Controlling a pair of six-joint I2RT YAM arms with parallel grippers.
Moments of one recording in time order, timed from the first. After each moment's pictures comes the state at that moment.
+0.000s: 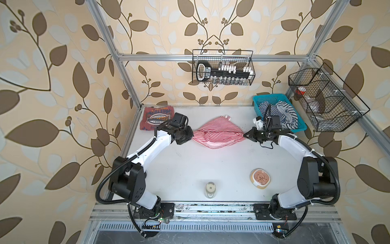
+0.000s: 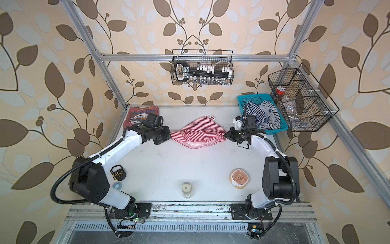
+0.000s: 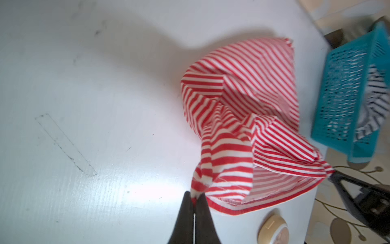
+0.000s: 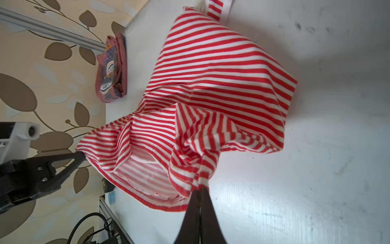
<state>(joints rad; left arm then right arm) -0.35 1.47 1.24 -0.66 0.16 -0.80 -0.02 1.52 1.06 -0.45 -0.60 0.38</state>
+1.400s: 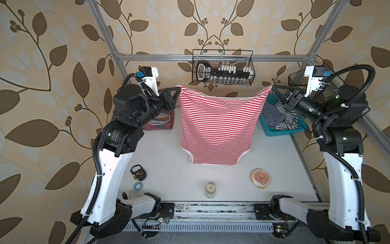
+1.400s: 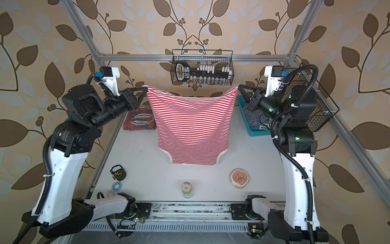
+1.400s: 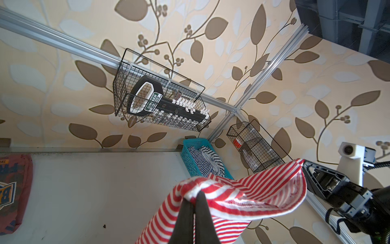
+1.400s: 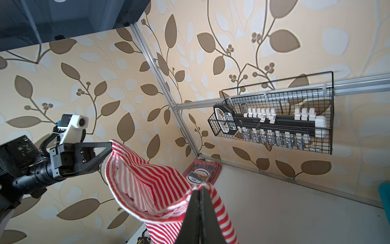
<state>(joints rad) -0.34 1.21 1.89 -0.70 0.24 -0.57 -0.05 1.16 1.76 -0.48 -0.70 0.45</state>
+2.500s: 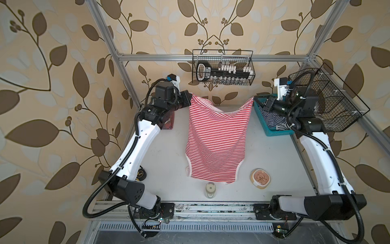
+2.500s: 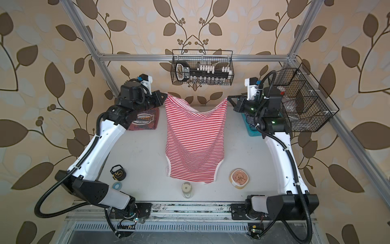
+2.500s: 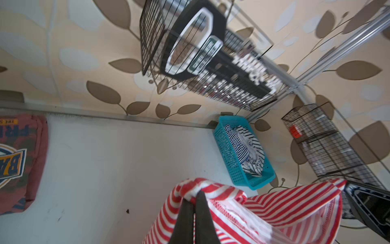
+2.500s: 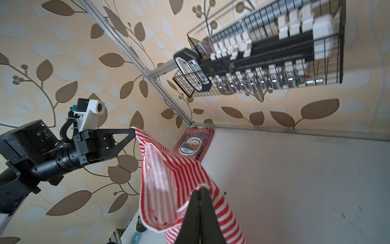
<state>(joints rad) -0.30 1.53 1.72 -0.55 0.20 -0.56 0.01 1.37 1.50 -0.38 -0.67 0.43</state>
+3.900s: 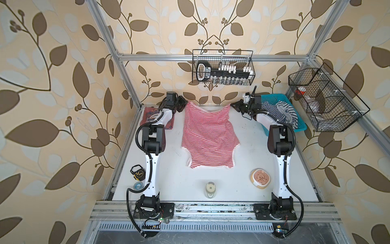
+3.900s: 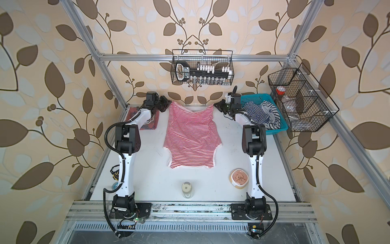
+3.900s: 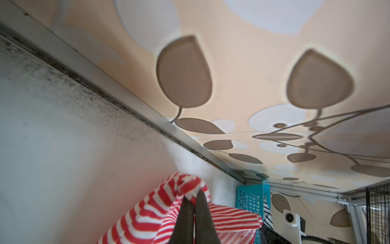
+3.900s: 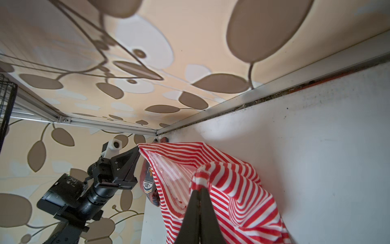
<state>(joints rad) -0.06 2.47 2.11 -0.08 0.43 -1.07 0.04 2.43 1.99 0.02 -0.62 0.85</state>
